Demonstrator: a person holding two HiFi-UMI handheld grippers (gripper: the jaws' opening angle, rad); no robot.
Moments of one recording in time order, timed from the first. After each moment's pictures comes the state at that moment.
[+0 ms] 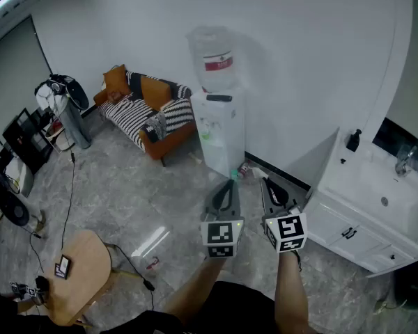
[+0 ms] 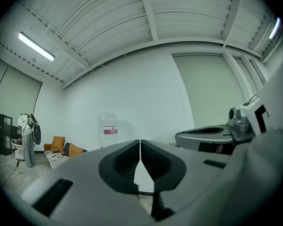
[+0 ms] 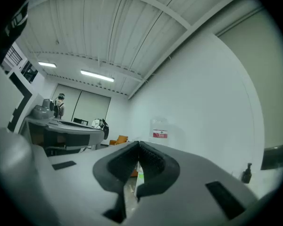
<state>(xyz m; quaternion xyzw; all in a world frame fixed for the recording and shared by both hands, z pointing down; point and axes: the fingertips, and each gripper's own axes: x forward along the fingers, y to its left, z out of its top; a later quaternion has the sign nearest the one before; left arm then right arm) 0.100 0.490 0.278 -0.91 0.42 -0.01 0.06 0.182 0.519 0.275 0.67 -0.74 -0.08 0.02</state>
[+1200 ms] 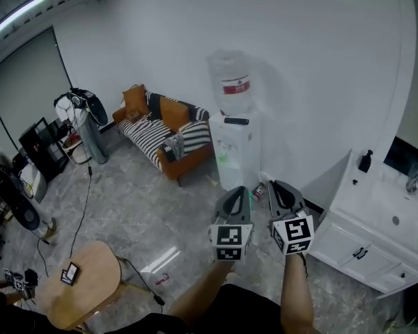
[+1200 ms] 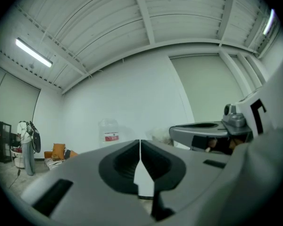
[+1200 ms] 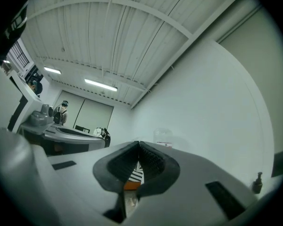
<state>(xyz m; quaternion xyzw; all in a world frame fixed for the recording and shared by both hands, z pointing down) 0.091 0.476 0.251 -0.90 0.42 0.00 0.08 0.165 0.498 0.233 0.65 -0.75 -0.12 -0.02</state>
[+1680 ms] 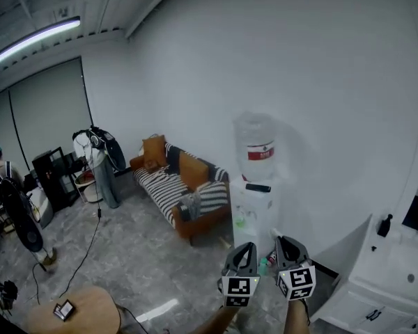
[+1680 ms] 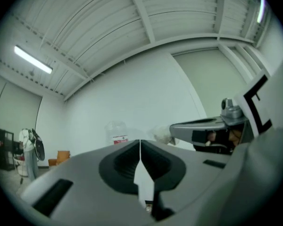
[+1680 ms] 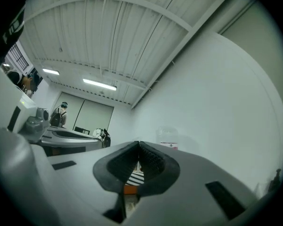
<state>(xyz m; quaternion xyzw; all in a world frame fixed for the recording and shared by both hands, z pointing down) 0.072 0.364 0.257 -0.89 0.44 0.00 0.11 0.152 0.381 0.234 0.64 -0.76 -0.11 -0.03</state>
